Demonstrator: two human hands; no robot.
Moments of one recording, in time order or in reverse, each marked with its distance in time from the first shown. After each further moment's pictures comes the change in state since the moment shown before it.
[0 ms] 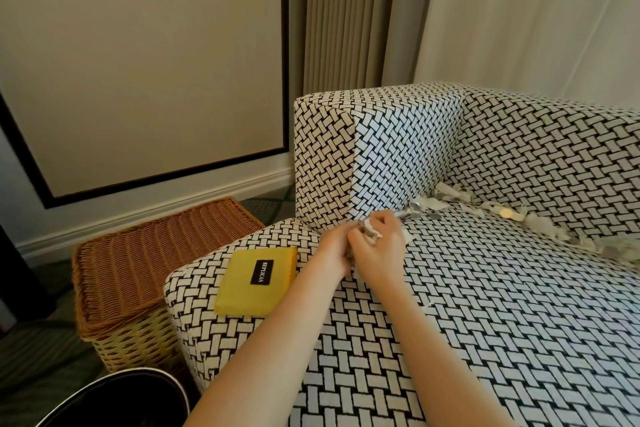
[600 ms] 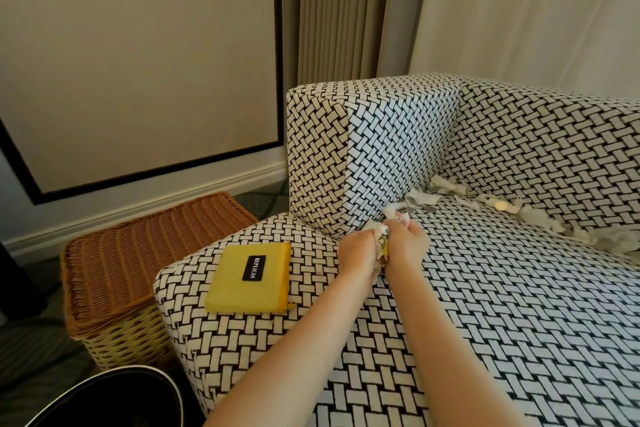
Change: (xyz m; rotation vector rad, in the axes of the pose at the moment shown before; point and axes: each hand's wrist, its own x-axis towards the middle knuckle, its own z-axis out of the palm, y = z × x) left_hand -0.006 -0.036 0.035 0.116 0.244 0.081; right_hand 0.021 0.019 -0.017 0.579 0.290 0.696
